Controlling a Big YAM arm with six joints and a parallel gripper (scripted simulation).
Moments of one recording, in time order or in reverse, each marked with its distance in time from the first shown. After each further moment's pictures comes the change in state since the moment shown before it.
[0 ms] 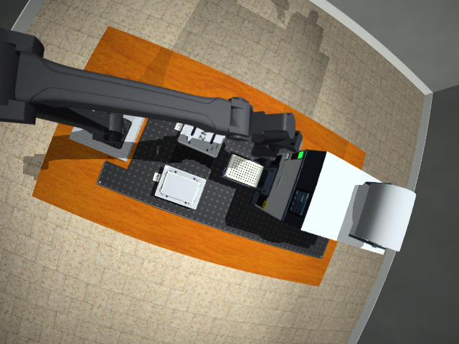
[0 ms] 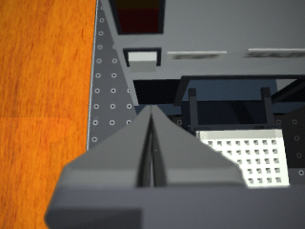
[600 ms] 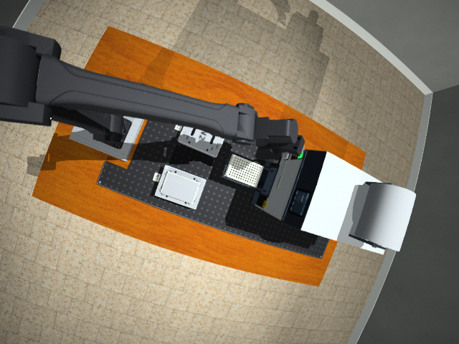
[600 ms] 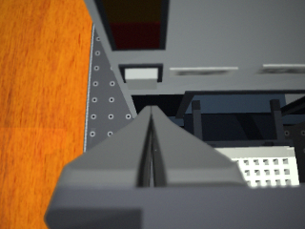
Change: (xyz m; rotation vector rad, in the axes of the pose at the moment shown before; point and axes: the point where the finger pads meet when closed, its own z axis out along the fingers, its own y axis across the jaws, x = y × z) arm 0.000 0.000 0.024 -0.002 -0.003 0.001
